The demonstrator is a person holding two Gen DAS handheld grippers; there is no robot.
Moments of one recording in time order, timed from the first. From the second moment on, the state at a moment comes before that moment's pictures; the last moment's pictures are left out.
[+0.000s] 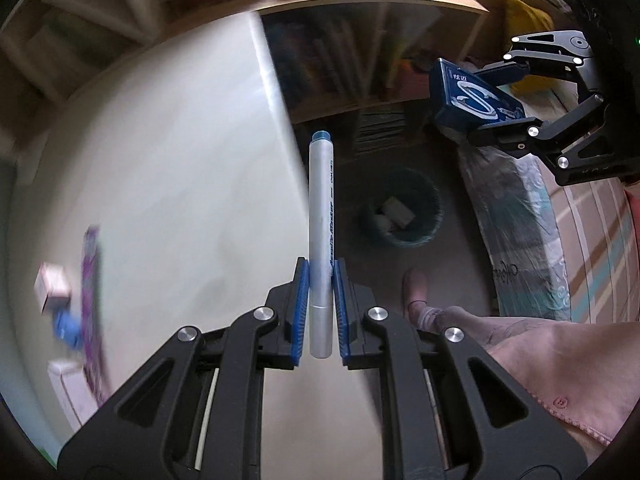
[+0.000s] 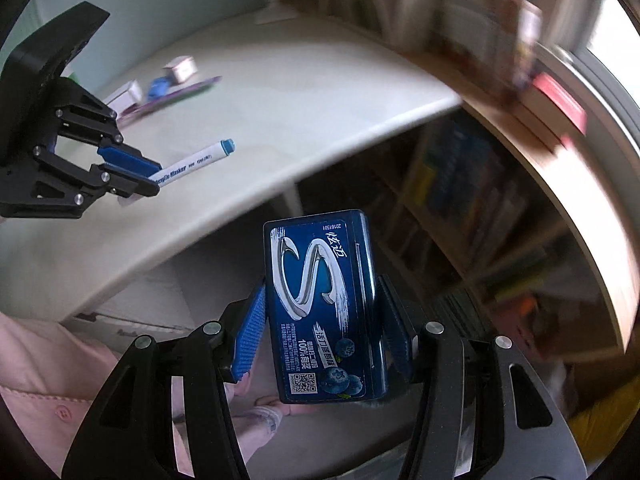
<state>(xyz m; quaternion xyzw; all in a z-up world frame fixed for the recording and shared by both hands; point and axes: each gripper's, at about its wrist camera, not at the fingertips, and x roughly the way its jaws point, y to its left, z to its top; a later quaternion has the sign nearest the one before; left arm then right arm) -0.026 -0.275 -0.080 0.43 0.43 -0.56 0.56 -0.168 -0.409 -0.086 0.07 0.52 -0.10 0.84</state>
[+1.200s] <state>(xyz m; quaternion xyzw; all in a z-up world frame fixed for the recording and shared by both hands) -0.209 -0.443 -0.171 0.52 0.45 -0.58 0.43 -0.323 -0.530 -0.169 0.22 0.53 -0.15 0.80</state>
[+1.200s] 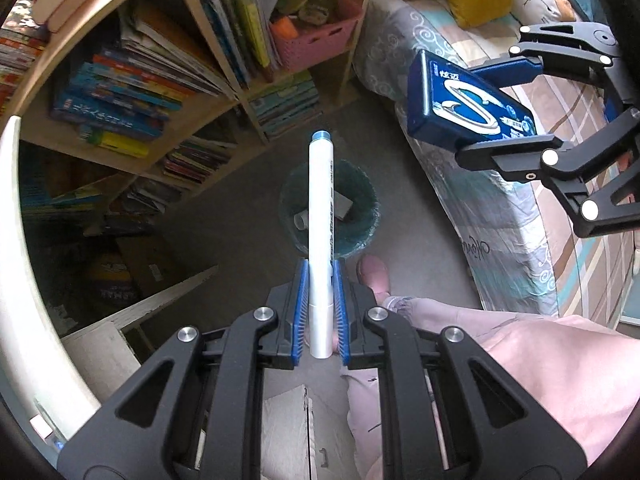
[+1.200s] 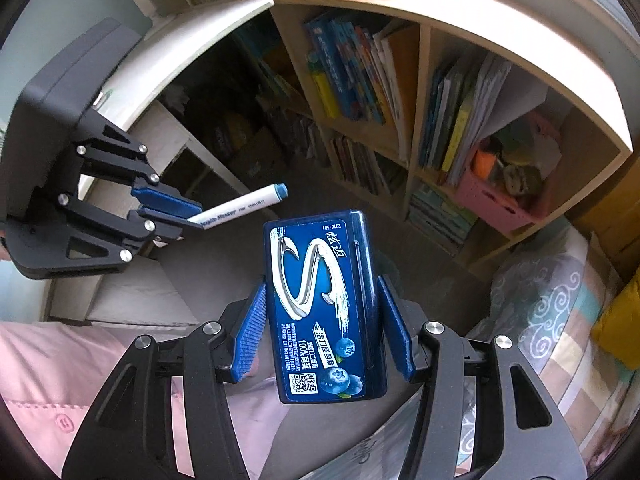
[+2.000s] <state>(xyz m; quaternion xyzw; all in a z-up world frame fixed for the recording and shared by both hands) -0.241 -0.482 -0.209 0.55 0.46 -0.57 0.41 -0.327 -0.562 -0.207 0.25 0.55 -0.13 0.79</state>
